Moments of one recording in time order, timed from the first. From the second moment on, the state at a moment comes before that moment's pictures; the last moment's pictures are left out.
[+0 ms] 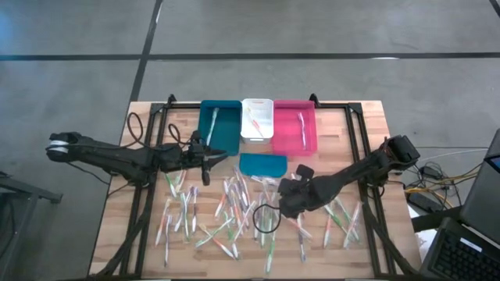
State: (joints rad) left arm -0.05 0.93 0.45 0.36 -0.31 0.01; right arm 0.39 1.72 1.16 -0.86 0.47 0.73
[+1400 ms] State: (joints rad) left arm -0.05 0.93 0.45 0.36 -0.31 0.01; right arm -0.11 1.60 1.39 -1.55 0.76 1.19
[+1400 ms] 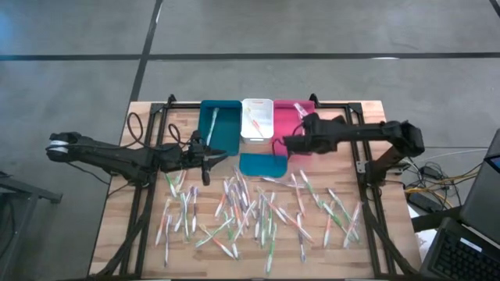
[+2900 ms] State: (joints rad) left arm -0.05 0.93 0.45 0.35 -0.31 0.01; right arm -0.34 2.01 1.38 -1.22 0.50 0.86
